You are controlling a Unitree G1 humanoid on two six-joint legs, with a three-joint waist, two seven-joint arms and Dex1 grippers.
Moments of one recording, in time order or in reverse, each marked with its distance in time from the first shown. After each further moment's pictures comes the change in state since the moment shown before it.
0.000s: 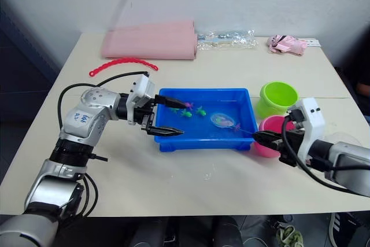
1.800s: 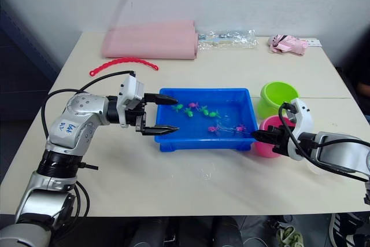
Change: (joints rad) left arm 0.093 0.034 0.060 -0.142 -0.023 0.016 0.122; right arm -0.298 0.189 0.127 0.346 0.162 0.239 -0.281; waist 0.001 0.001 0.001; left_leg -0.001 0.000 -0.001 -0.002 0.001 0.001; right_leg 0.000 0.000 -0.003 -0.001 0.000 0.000
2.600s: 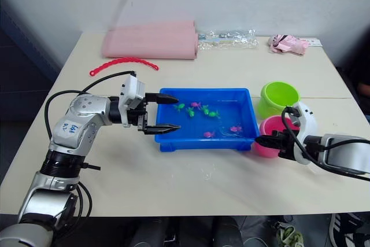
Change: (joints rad) left arm 0.000 -0.019 -0.001 0.029 0.001 -0.026 0.018; right arm 0.008 -0.141 0.013 0.012 0.004 0.054 0.046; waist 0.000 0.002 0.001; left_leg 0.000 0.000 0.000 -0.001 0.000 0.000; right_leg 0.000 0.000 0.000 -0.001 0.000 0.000
